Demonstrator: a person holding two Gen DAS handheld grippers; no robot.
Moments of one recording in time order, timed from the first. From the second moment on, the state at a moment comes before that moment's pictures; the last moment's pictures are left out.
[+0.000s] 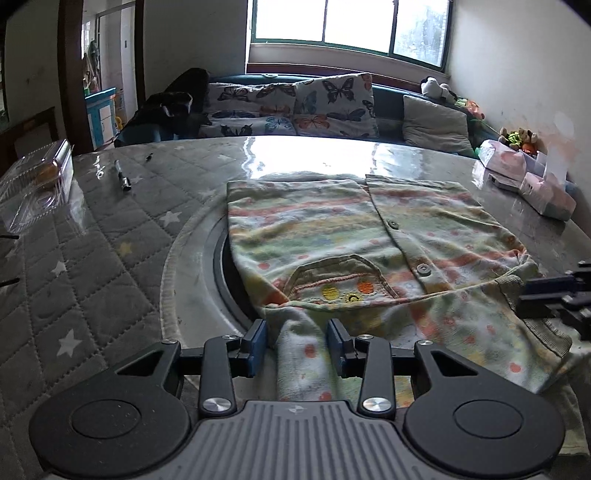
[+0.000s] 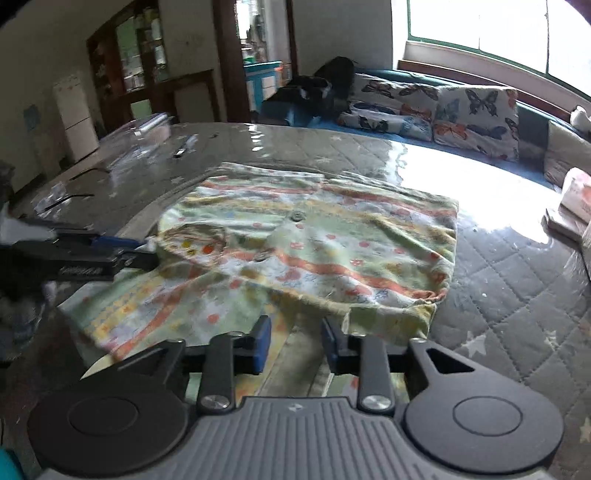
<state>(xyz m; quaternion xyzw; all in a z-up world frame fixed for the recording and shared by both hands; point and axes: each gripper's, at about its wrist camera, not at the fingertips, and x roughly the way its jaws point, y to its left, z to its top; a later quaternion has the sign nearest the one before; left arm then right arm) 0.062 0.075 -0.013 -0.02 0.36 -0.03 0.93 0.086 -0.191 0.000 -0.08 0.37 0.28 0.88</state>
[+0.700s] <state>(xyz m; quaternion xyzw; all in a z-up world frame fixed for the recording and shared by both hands) 0.002 0.028 0.014 0.02 0.36 -0.13 0.92 0.046 -0.207 0.002 -0.11 0.37 0.28 0.88</state>
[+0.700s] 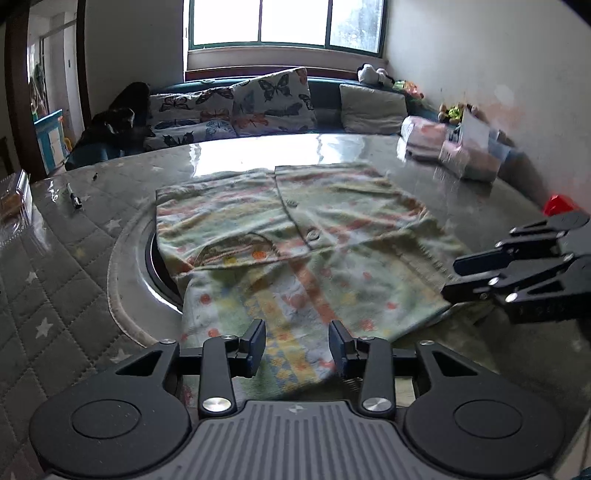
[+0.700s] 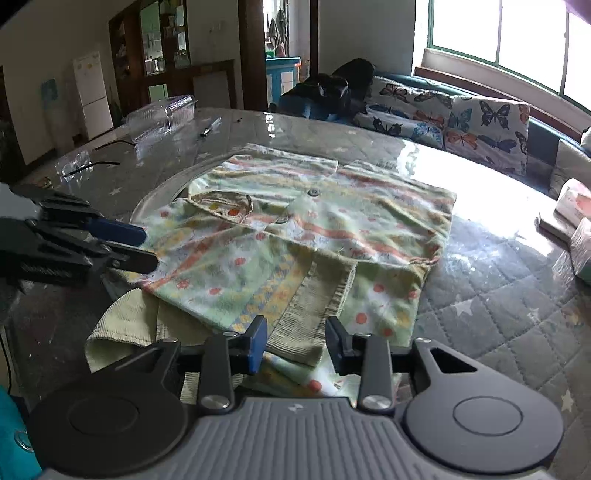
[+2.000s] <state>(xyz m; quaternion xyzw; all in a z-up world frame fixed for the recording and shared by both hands) 0.036 0.035 0.049 -0.15 0.43 -0.22 0.86 0.031 -0.185 0.004 -0.18 0.32 0.38 0.85</state>
